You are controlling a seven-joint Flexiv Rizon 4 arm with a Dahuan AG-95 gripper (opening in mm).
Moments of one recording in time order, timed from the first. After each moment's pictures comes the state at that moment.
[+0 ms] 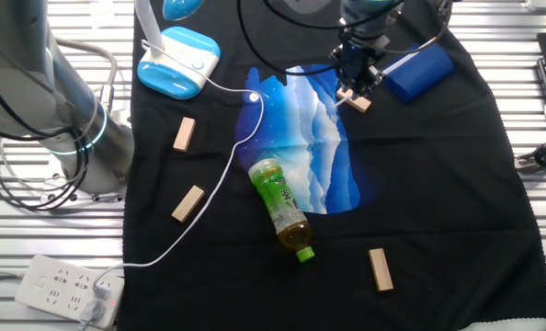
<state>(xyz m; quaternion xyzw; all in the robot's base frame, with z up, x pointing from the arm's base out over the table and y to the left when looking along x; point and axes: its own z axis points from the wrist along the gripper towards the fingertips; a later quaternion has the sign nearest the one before) 0.526 0.143 0.048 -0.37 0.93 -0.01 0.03</state>
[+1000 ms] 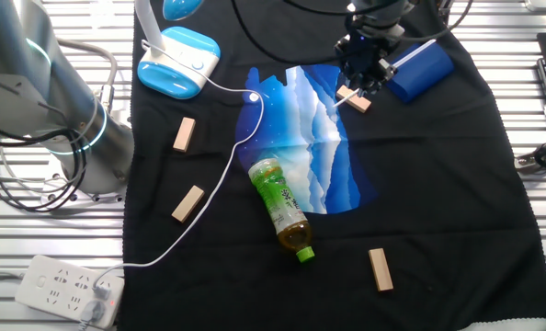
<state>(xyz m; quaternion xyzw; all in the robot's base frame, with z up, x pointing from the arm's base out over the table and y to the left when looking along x) 0.523 0.106 0.112 -0.38 0.92 0.00 0.02</state>
